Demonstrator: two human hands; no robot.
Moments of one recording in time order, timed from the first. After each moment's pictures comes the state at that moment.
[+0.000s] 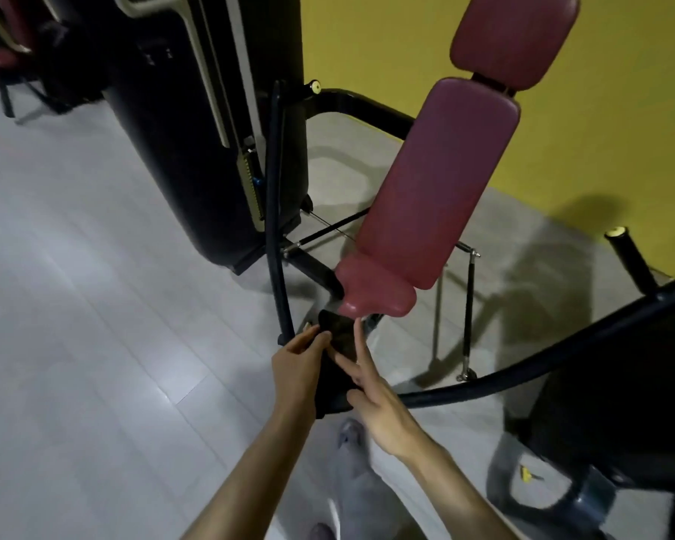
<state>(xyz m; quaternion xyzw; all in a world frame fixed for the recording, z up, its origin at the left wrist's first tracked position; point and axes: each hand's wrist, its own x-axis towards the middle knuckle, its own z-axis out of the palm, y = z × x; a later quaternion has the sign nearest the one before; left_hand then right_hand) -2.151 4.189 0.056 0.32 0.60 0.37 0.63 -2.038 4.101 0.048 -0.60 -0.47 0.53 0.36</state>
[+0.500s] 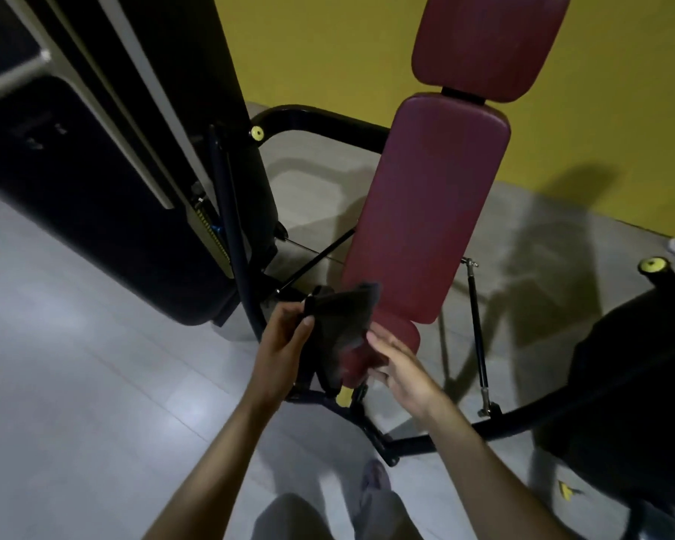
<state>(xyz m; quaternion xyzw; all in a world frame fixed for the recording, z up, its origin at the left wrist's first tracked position) -2.066 4.430 0.072 0.63 0.39 0.29 0.61 -1.887 4.327 -0.008 -0.57 -0.10 0.61 0.54</state>
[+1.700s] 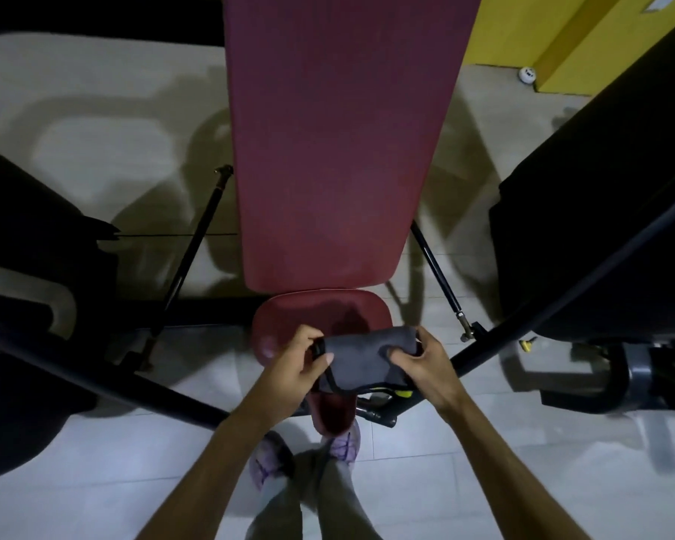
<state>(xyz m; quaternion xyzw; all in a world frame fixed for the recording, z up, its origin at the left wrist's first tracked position) -1.915 4.621 -0.233 0.81 0.17 -0.10 0.55 -1.803 4.399 -0.213 -0.81 0.06 0.33 0.48</state>
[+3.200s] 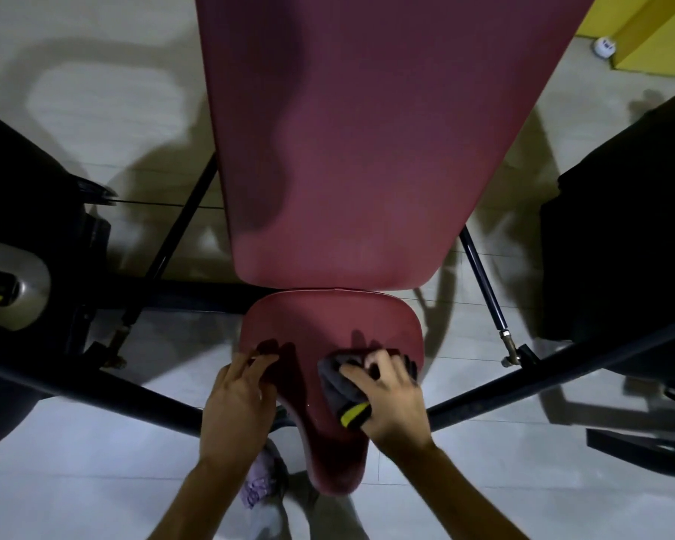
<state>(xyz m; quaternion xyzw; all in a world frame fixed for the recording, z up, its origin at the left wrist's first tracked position) -1.940 4.635 -0.367 0.89 0.33 -0.06 0.29 -1.816 4.429 -0.376 -0.89 -0.37 0.21 0.13</state>
